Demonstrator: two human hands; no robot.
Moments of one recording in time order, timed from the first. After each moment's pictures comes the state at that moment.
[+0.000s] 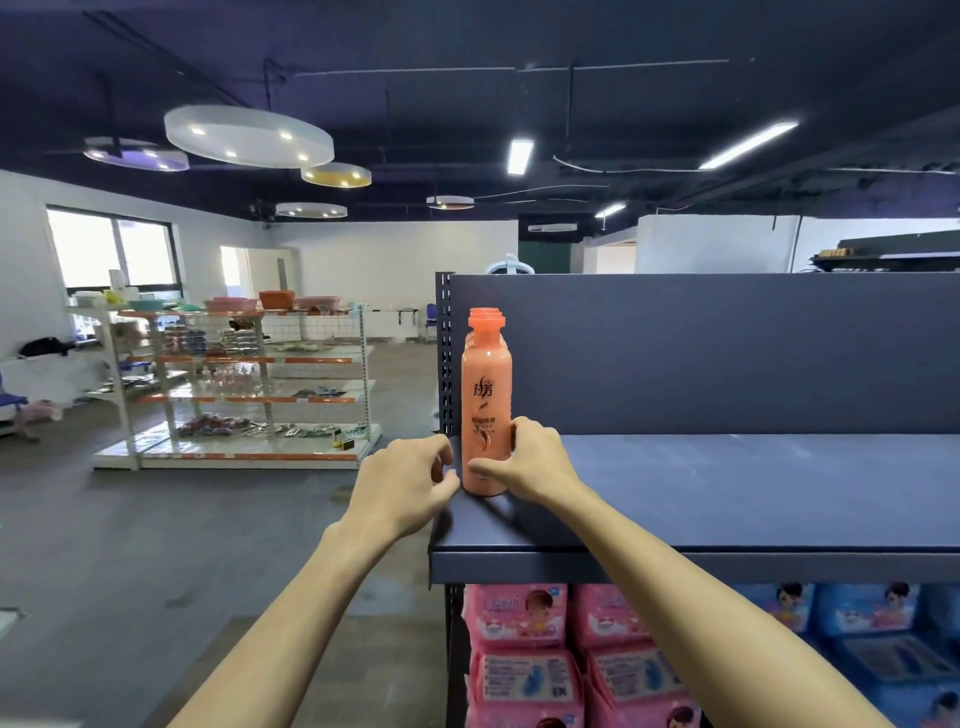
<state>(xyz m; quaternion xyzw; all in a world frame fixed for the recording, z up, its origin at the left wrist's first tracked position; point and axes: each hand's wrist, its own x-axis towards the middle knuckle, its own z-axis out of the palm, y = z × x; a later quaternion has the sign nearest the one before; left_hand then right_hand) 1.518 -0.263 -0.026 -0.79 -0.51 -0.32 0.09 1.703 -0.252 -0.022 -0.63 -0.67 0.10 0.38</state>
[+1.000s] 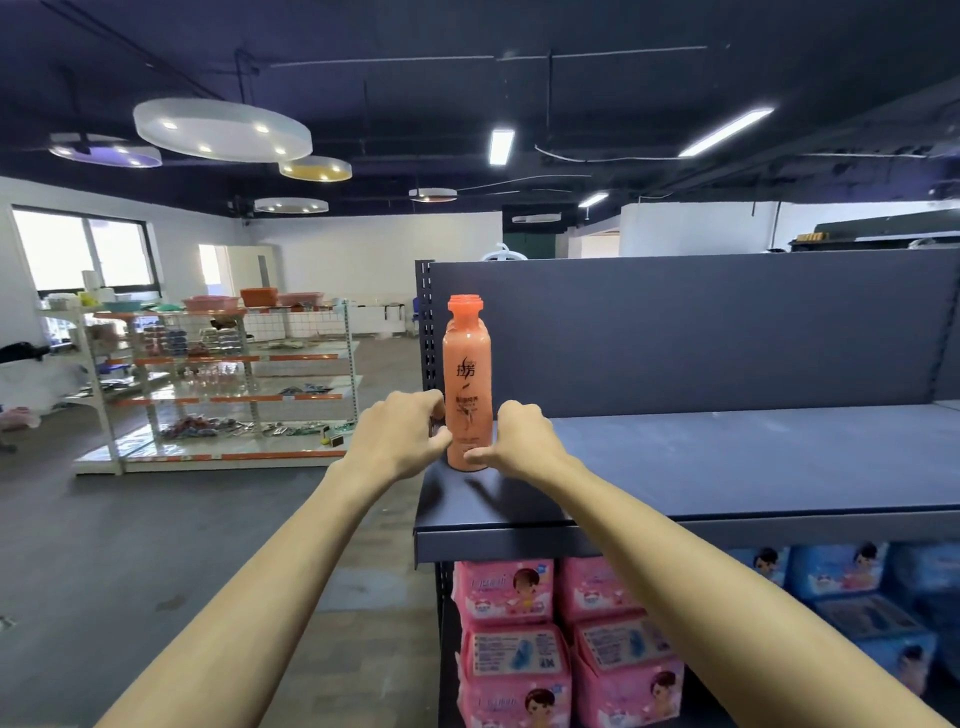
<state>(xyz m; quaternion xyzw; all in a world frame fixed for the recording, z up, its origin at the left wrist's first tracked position) 1.534 -0.252 0.008 -0.81 -0.51 -0.28 0.11 1.705 -0.267 -0.009 -0.67 -0.67 0.07 0.31</state>
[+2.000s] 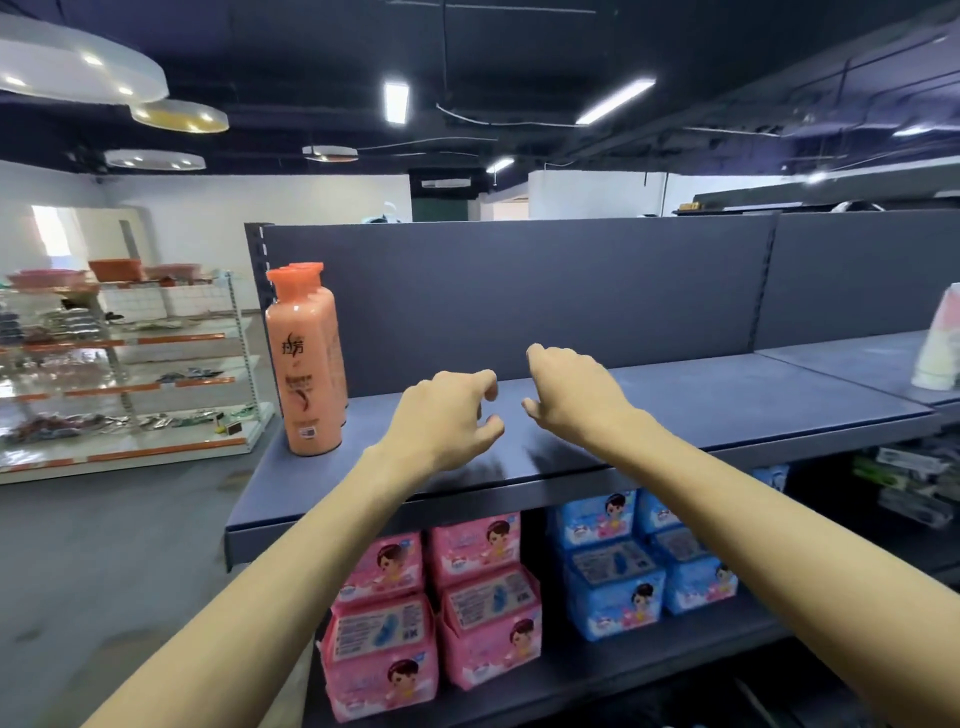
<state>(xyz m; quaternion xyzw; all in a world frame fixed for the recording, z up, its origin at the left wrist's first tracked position) 1.732 -0.308 -0.002 -0.89 -0.36 -0.29 0.07 1.896 -0.359 0.014 -0.72 -0.65 -0.18 0.17</state>
